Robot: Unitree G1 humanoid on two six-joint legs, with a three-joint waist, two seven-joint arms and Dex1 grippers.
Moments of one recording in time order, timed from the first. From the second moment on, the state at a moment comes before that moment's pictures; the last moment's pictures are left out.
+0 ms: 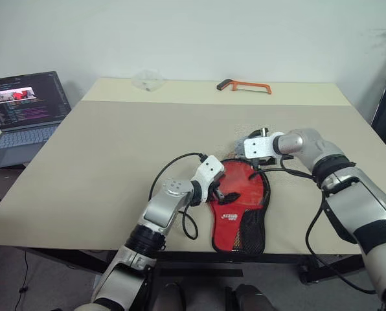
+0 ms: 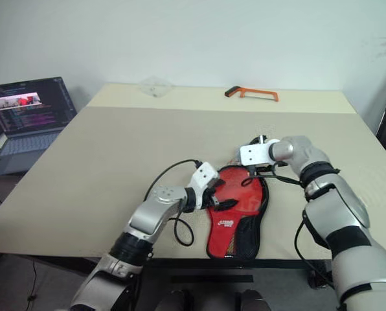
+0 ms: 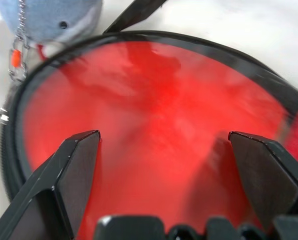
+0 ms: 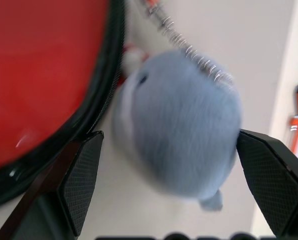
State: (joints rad) left arm -0.63 0.15 -0.27 0.20 -0.04 0.56 -0.72; right arm -1.28 -0.44 0.55 1.27 -0.59 -0.42 0.63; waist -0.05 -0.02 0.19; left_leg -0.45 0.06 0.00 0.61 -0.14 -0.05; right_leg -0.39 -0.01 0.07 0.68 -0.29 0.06
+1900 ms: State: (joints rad) left arm -0.68 0.02 -0.35 0.33 -0.04 0.55 -0.68; right arm -0.65 -1.13 0.39 0.34 -0.21 -0.39 1.37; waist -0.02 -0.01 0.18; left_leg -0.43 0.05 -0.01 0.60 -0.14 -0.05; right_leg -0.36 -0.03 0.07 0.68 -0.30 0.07
